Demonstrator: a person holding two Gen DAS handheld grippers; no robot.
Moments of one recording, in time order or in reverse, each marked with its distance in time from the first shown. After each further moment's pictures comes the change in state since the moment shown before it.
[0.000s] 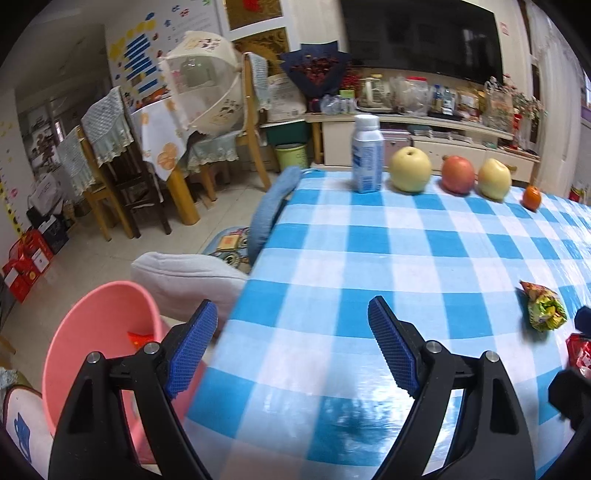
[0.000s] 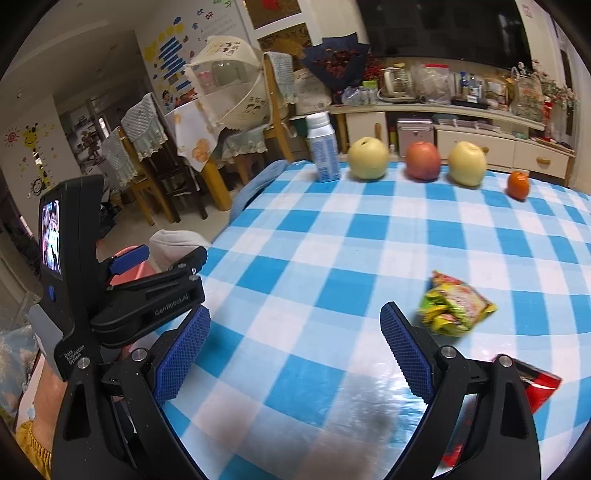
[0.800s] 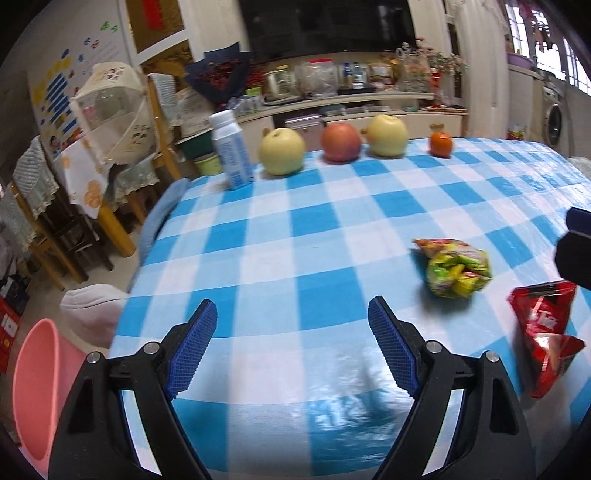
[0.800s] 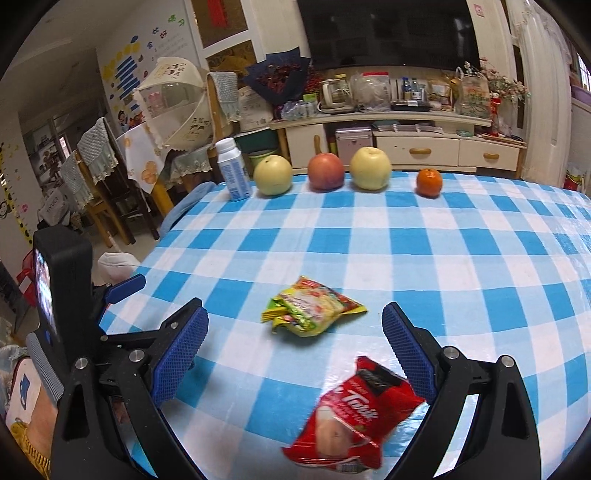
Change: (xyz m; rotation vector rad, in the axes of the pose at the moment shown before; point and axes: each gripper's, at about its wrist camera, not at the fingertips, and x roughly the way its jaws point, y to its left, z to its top) left arm -0.011 -0.121 -0.019 0.231 -0.004 -0.224; right arm -0.046 -0.101 -0.007 0.081 -0.047 -0.166
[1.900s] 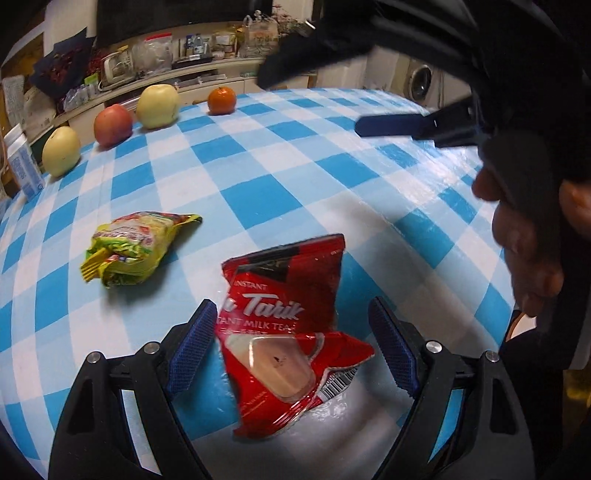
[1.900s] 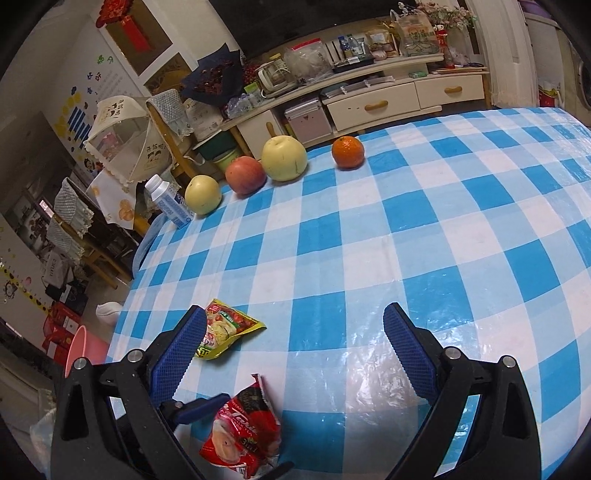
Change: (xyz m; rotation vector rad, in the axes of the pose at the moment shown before) left arm -0.012 -0.167 -0.017 0.208 0.133 -0.537; right arm -0.001 -0.125 0.024 0.278 0.085 0.041
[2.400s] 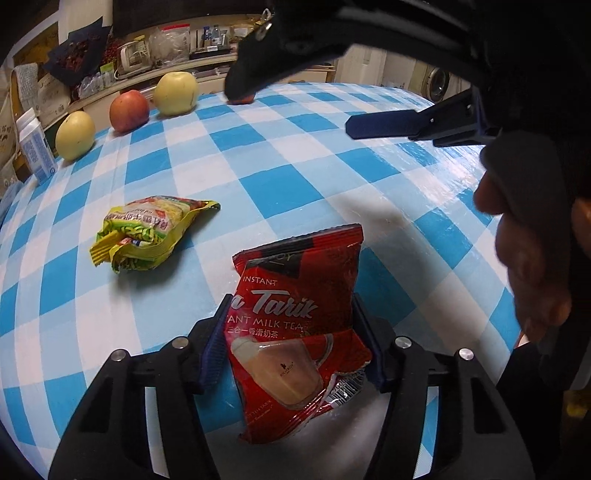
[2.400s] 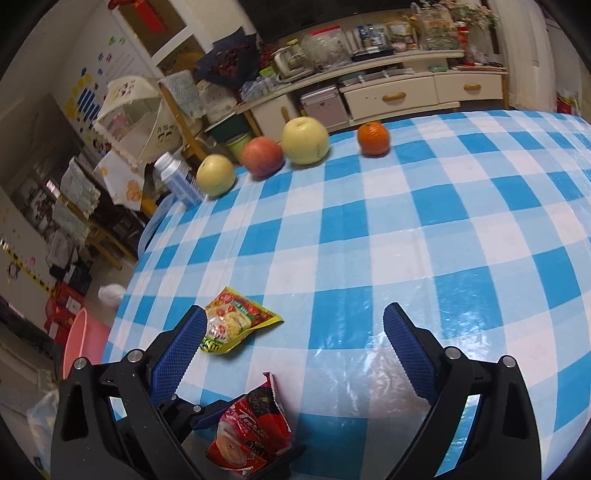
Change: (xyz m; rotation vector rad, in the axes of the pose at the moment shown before) left arm -0.001 0.014 -0.003 -0.074 0.016 0.030; right arm 0.028 0.028 -0.005 -0.097 0.083 0.037
